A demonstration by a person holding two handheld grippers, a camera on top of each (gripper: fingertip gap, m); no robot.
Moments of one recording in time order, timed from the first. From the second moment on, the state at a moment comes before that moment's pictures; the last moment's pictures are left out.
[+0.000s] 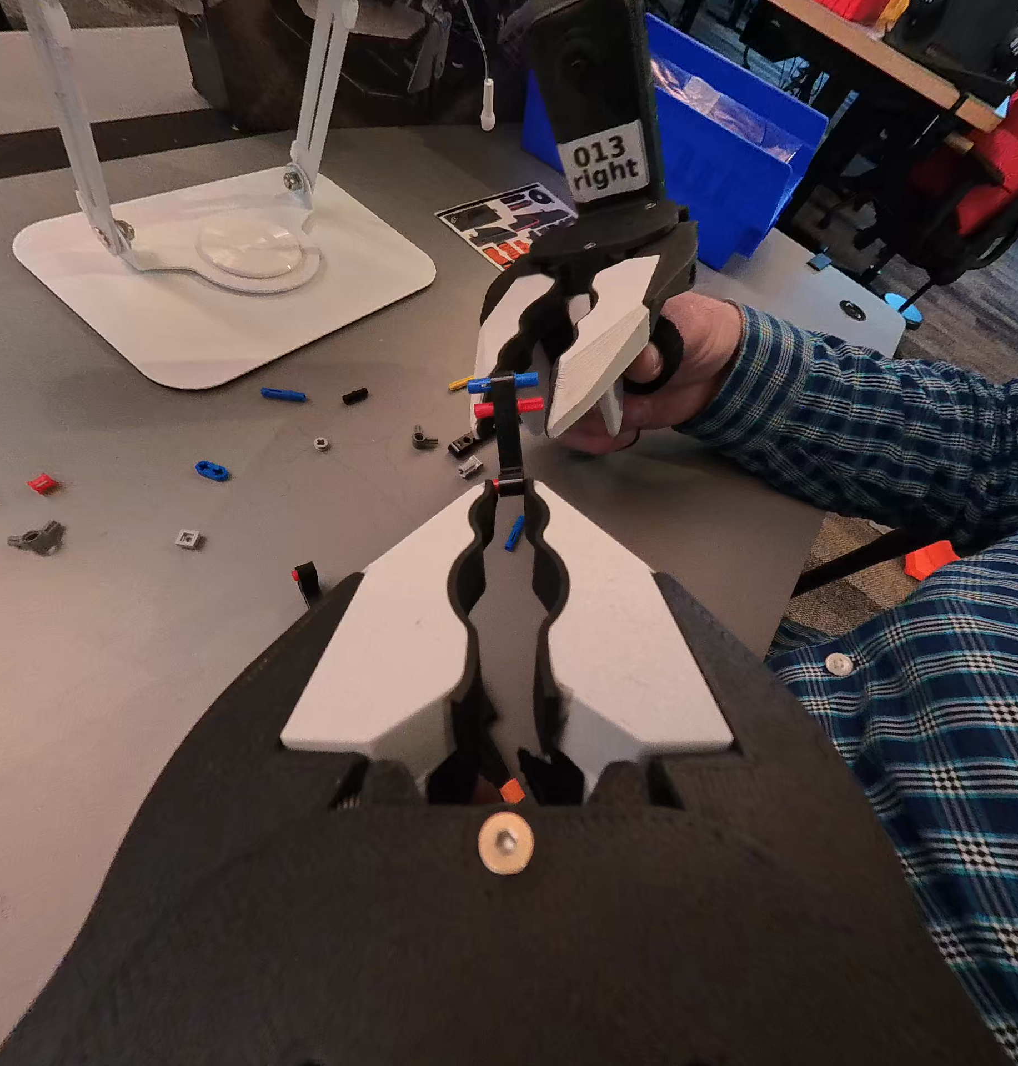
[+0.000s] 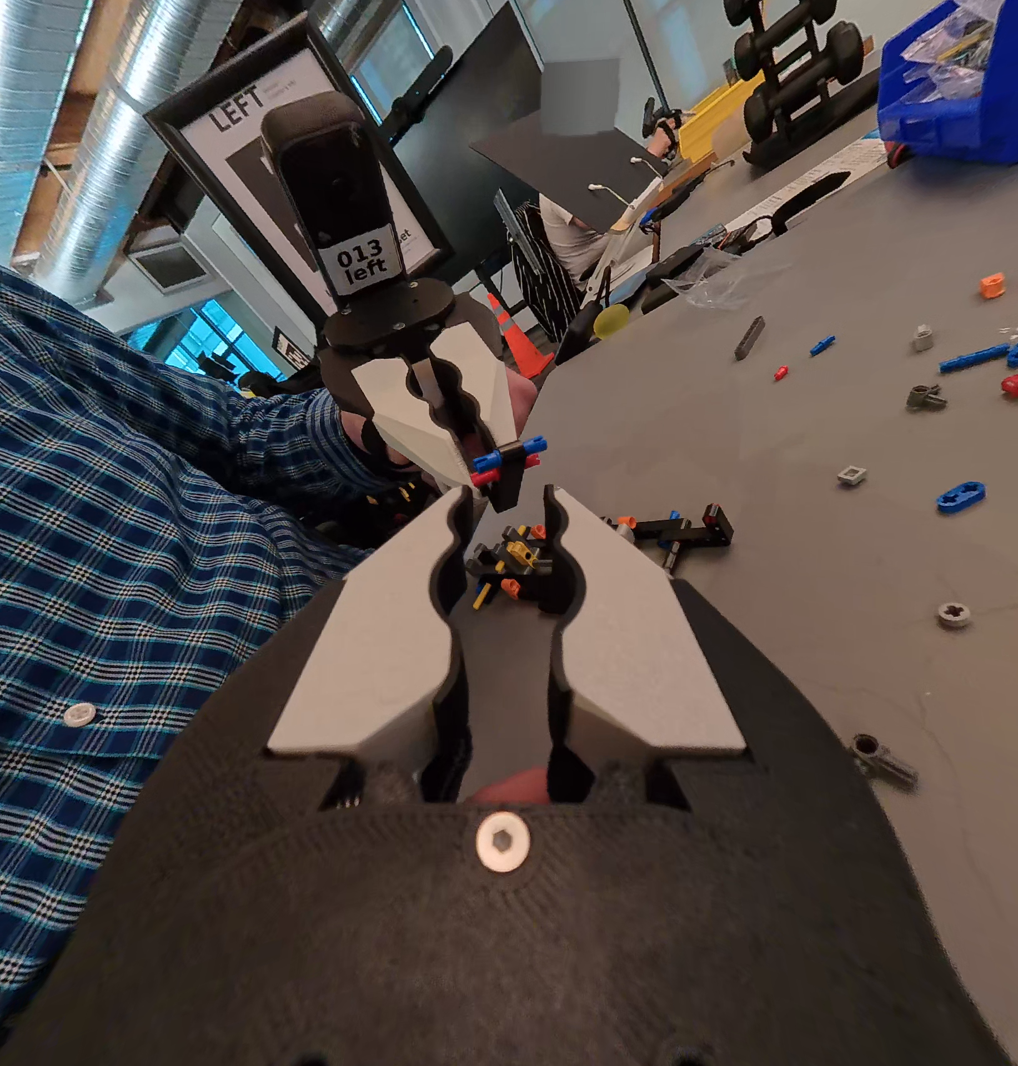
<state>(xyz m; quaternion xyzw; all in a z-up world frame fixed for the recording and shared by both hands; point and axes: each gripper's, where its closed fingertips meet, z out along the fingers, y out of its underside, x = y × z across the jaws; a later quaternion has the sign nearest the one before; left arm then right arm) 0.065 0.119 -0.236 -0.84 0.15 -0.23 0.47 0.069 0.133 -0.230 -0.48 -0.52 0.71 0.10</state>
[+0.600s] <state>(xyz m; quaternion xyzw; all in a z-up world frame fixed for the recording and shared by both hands) 0.065 0.123 -0.232 -0.84 0.13 -0.25 0.47 0.069 0.144 -0.231 -0.50 -0.51 0.69 0.13</state>
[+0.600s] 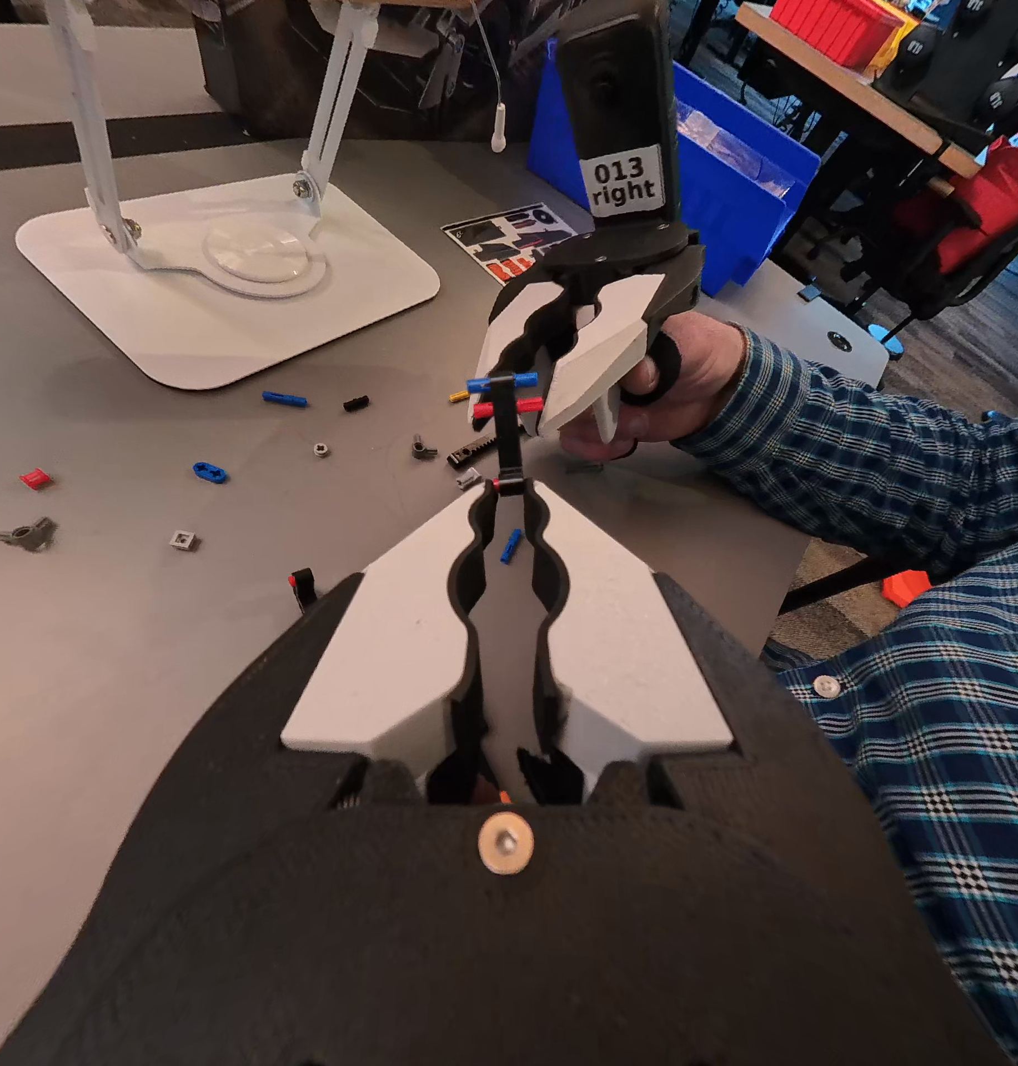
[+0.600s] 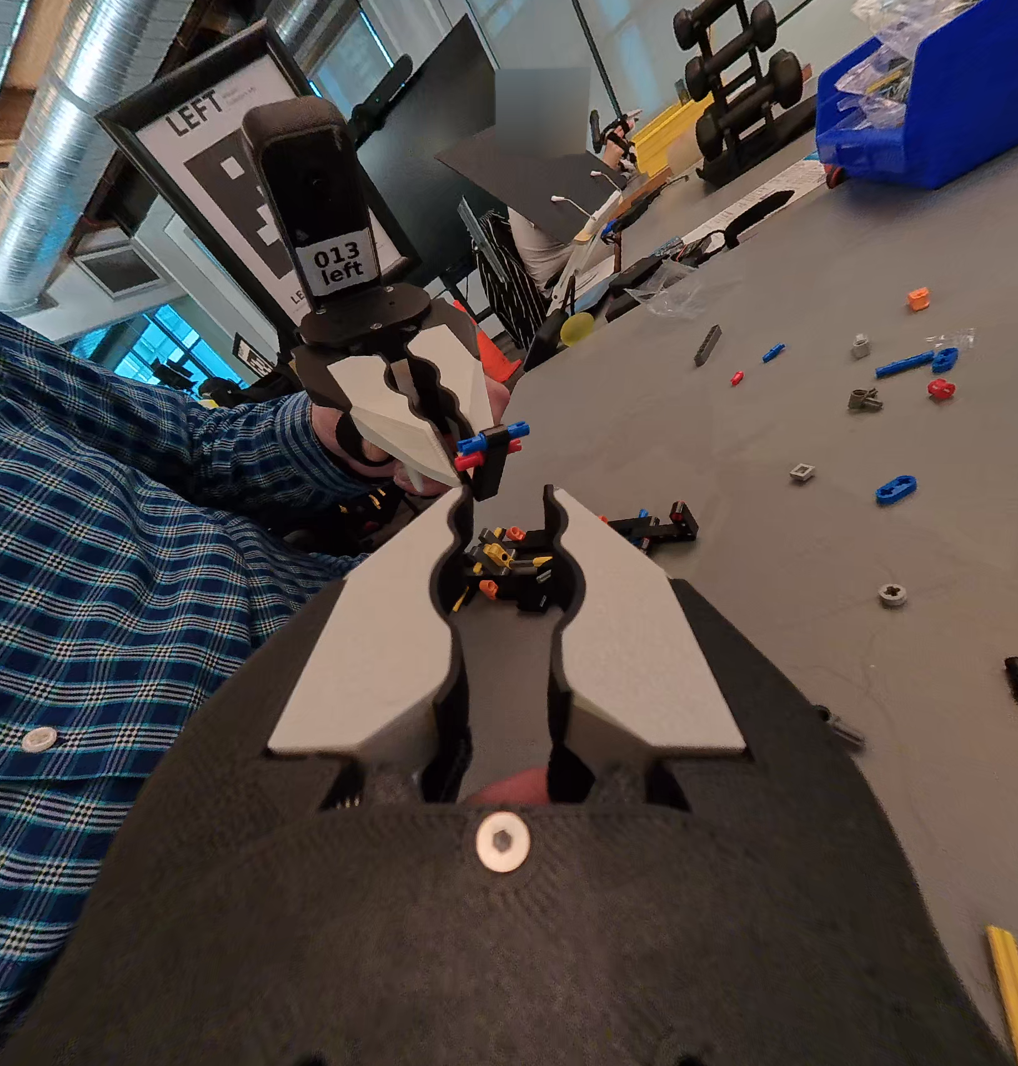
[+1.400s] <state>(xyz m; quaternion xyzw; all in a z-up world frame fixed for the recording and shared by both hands) 0.023 0.116 -0.301 -0.94 0.14 -0.04 0.32 0.066 0.157 -0.261 -0.55 -0.56 0.60 0.17</state>
